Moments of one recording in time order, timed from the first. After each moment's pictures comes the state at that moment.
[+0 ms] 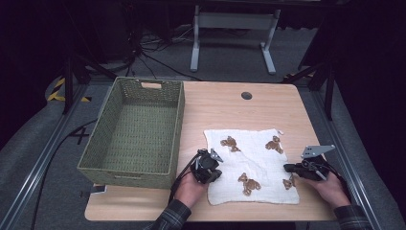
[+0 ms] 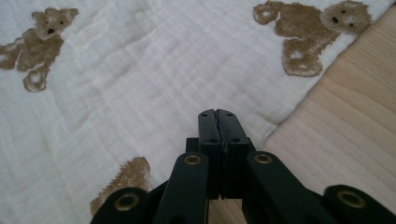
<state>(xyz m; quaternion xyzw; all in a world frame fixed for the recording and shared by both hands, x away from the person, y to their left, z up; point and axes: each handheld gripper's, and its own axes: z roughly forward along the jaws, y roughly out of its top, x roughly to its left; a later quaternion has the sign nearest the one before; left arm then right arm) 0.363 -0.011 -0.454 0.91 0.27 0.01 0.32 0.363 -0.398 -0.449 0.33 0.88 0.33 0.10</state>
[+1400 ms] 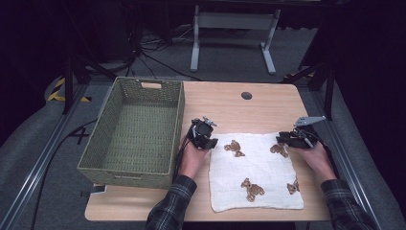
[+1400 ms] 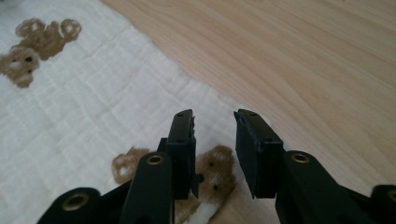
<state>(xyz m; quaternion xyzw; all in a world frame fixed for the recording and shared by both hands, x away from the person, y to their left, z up) 0.466 -0.007 -0.442 0.86 0.38 0.09 0.33 0.467 -0.395 -0.440 0.36 0.85 0.36 0.15</state>
